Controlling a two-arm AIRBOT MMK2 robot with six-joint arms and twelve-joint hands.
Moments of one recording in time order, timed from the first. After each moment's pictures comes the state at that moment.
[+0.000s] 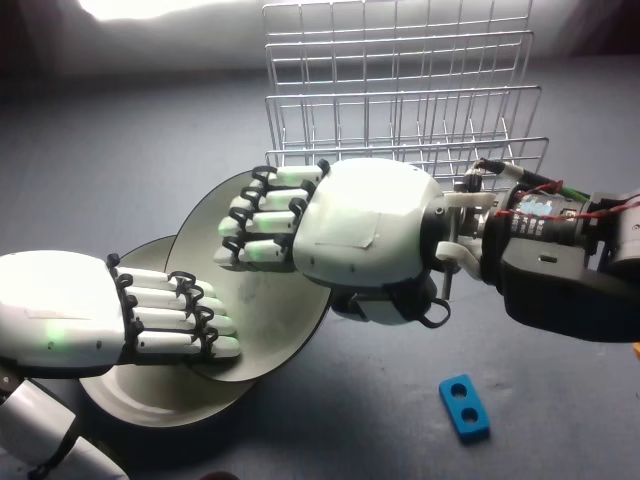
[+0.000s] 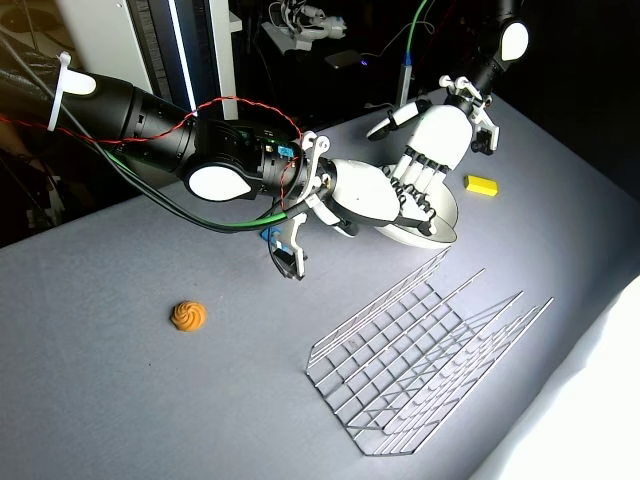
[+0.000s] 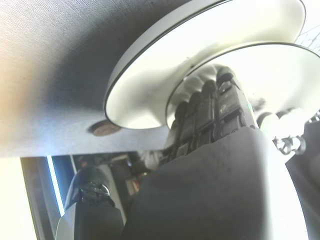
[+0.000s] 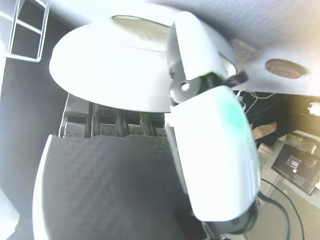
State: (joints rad) left arm 0.96 -0.91 1.27 1.29 -0.80 0.00; right arm -0.59 -1.34 1.10 -0.08 0.31 -1.27
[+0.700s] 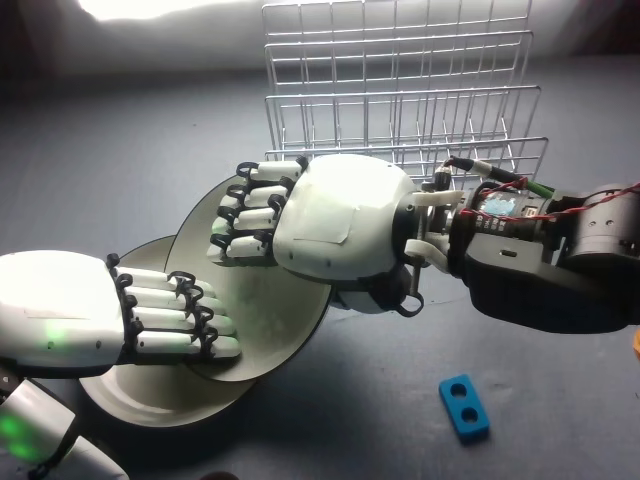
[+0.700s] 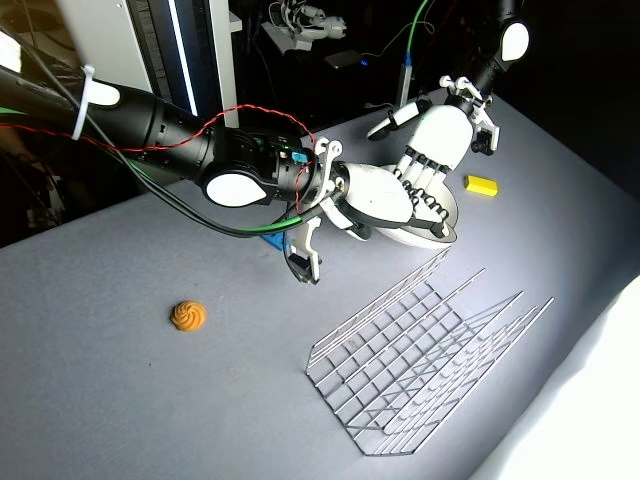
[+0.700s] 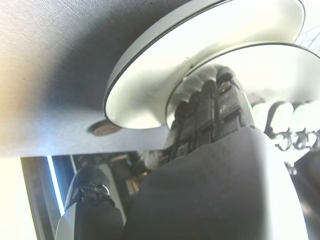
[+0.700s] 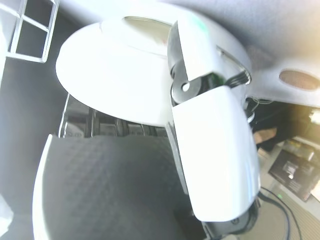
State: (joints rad) left arm 0.96 -0.91 1.28 1.29 -0.80 0.00; right arm -0.59 -1.41 1.16 -0.08 0.33 -1.31
